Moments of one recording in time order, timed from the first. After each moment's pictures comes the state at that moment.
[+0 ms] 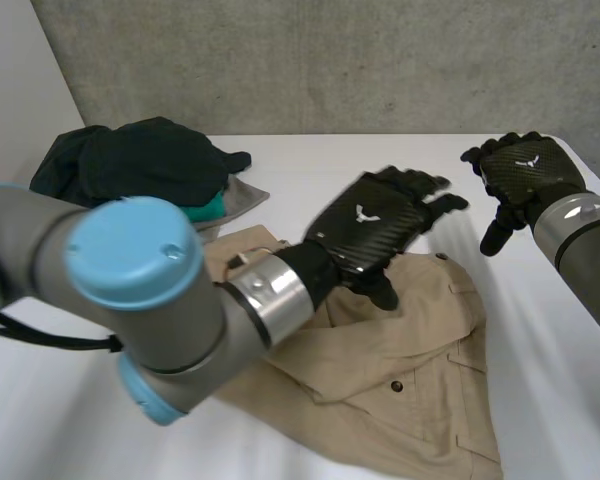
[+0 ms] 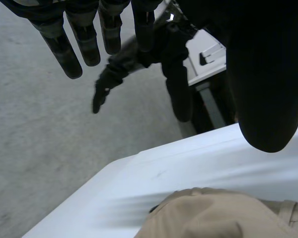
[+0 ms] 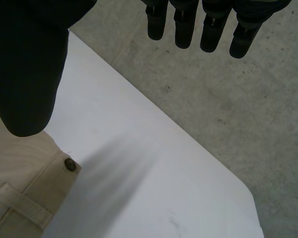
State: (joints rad) left arm 3.98 -2.02 -1.42 3.50 -1.11 3.25; right arm 1.86 -1.30 1.45 0.04 1.53 2.72; left_hand 0.23 0.22 0.23 0.22 0.05; right_hand 0.22 0.20 0.20 0.20 0.05
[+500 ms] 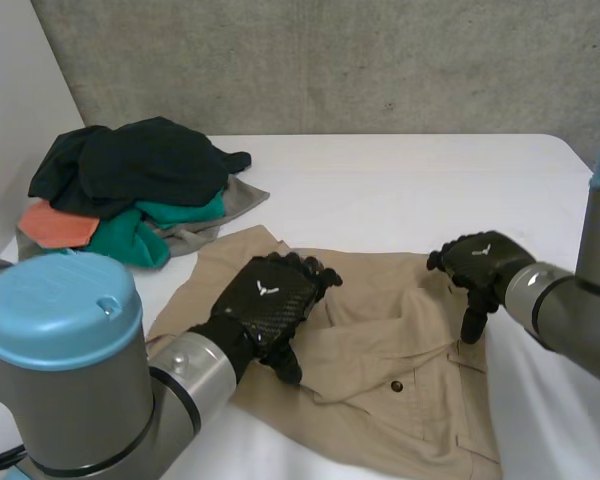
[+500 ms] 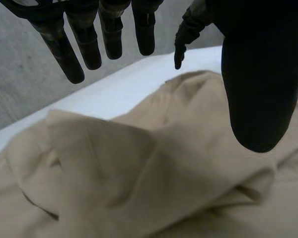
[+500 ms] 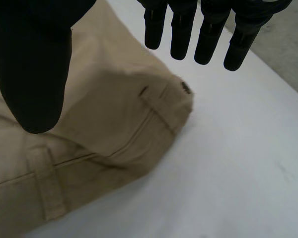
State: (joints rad) left arm 3.99 -1.84 -1.71 3.24 -1.46 3.26; right arm 1.87 -1.18 1.53 0.22 1.43 2.62; left_hand 0.27 0.27 0.27 0.28 0.10; right_hand 0.32 0.32 0.33 0.33 0.16
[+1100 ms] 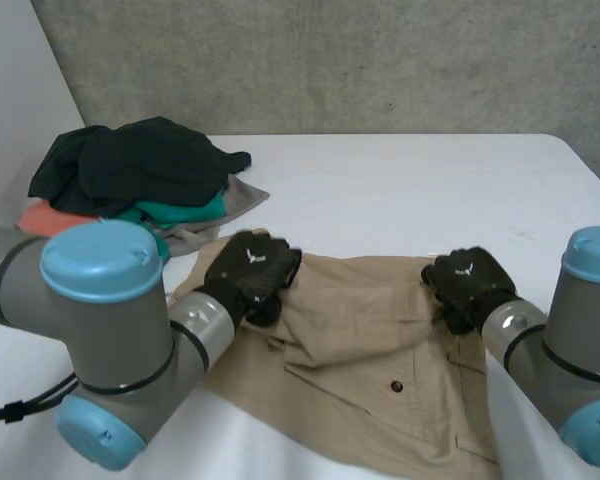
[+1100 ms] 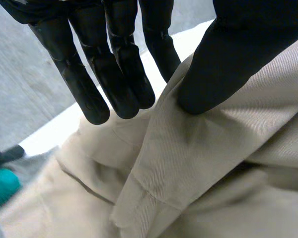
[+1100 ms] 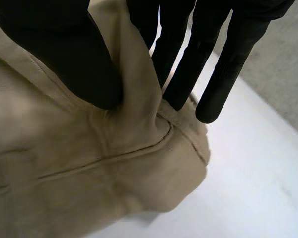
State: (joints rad) left arm 4.08 -2.00 -1.57 3.31 -1.48 3.43; right arm 1.91 -1.17 1.75 -0.19 1.44 2.63; left_hand 1.13 1.19 1.19 1.20 0.98; right_hand 1.08 1.16 1.15 1.18 0.96
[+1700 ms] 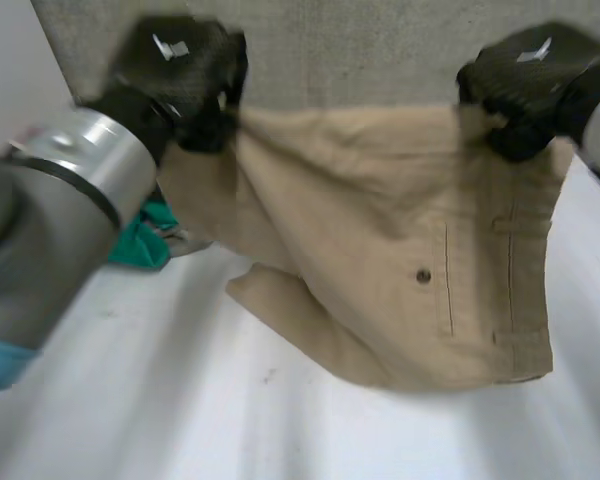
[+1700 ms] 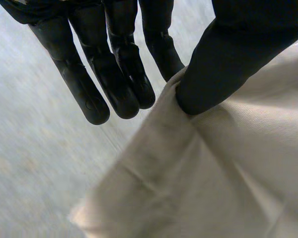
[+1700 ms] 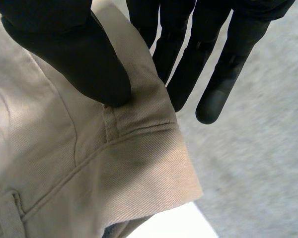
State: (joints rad) left arm 4.12 -1.74 -1.28 3.13 -1.57 3.44; right arm 1.92 -1.39 1.06 0.50 1.38 2.59; left_hand 1.13 1.19 1.19 1.20 0.99; right_hand 1.09 1.16 1.18 1.20 1.01
